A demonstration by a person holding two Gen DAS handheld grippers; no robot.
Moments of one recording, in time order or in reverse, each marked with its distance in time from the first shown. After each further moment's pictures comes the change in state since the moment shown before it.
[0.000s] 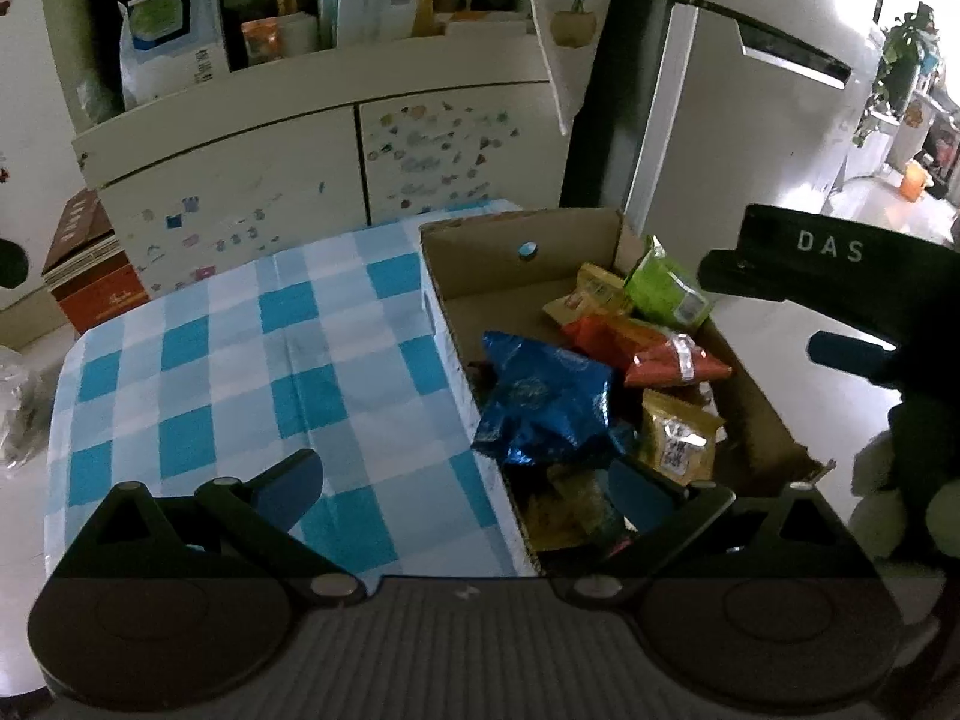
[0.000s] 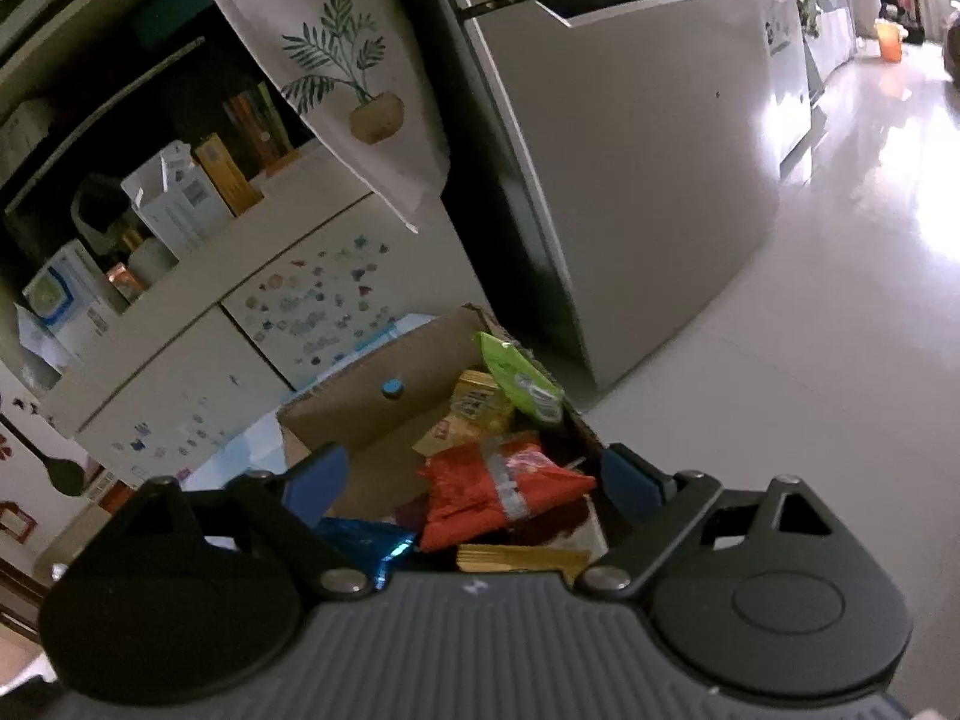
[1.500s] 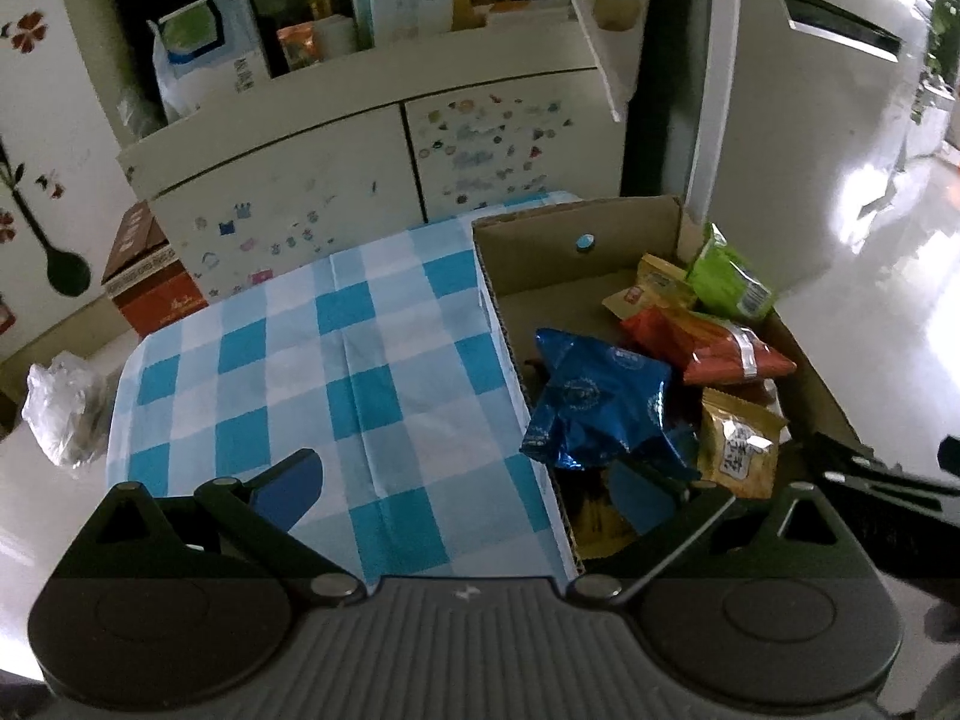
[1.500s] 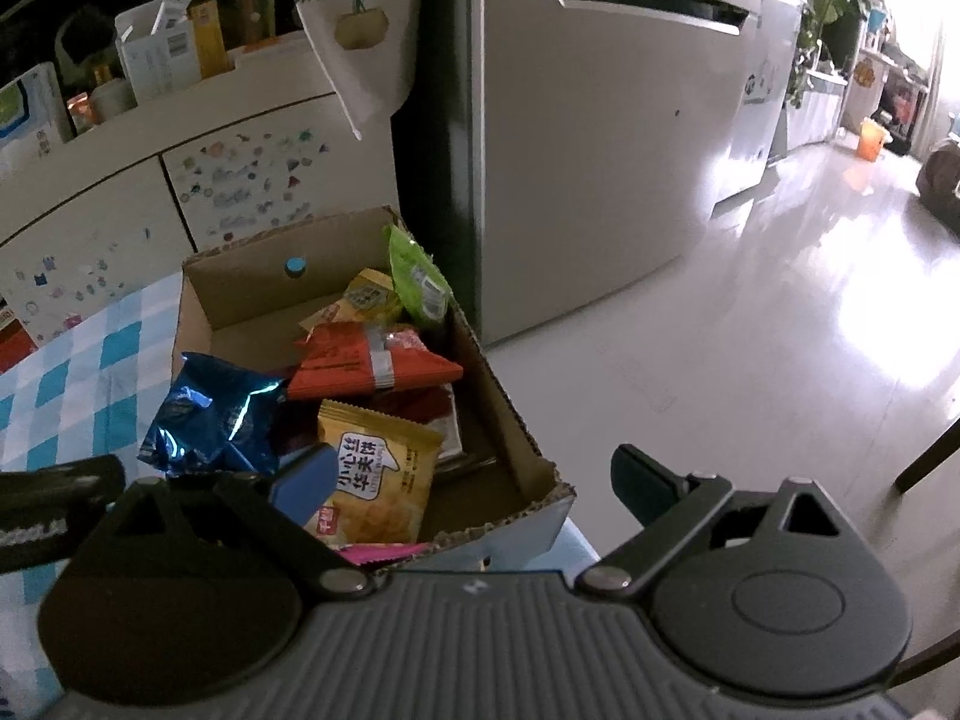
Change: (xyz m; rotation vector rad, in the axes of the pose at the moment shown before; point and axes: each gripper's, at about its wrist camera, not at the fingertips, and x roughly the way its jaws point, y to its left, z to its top) left arm 0.011 -0.014 0.003 0.007 0.014 0.161; right arm -0.015 -0.005 -0.041 -0.257 0.082 -0.217
